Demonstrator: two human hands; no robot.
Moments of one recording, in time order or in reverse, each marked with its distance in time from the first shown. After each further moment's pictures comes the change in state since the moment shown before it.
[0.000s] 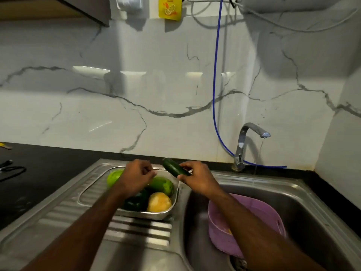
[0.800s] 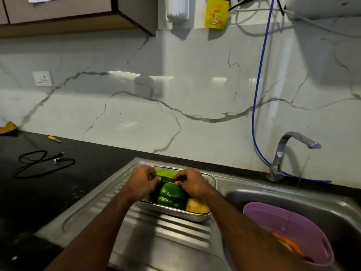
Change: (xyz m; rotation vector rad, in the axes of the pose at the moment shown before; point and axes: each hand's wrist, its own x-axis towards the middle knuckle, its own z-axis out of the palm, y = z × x) left_hand -0.035 -0.069 -0.065 0.140 0.080 -0.102; right_hand 0.036 -0.069 0.116 -0.010 -0.242 0.040
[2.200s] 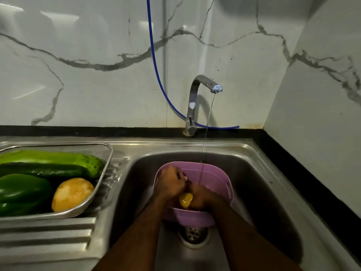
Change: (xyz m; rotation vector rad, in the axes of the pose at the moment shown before) left_hand -0.005 0.201 0.352 -0.246 -0.450 -0.035; right_hand -0.102 0.401 -0.061 -0.118 -0.265 0.477
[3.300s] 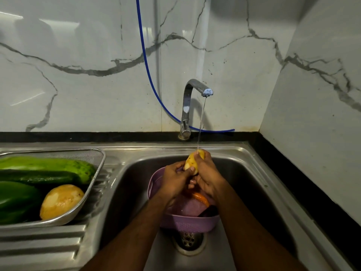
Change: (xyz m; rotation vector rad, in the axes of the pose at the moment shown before) left_hand -0.012 0.045 0.006 -0.944 -0.145 -0.025; right_hand -0.078 -0.090 -0.095 1.337 0.321 0.004
